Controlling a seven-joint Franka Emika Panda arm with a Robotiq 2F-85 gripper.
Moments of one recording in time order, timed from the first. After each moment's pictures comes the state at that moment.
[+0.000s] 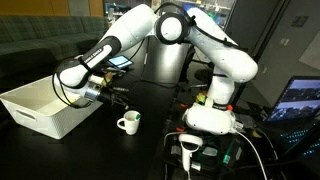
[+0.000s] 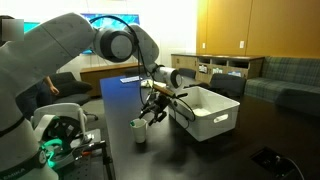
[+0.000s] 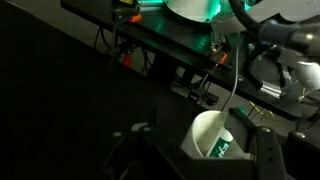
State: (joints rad) arm 0.23 1.03 0.18 -1.26 -0.16 1.14 -0.21
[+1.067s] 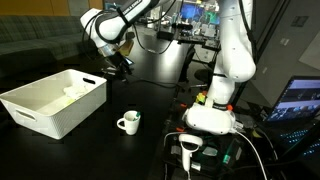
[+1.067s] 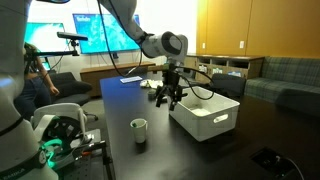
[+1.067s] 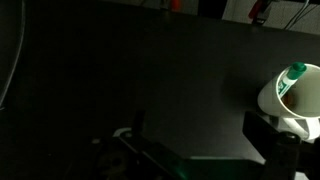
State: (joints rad) arm 0.14 0.35 0.06 -1.91 -0.23 1.78 0.04
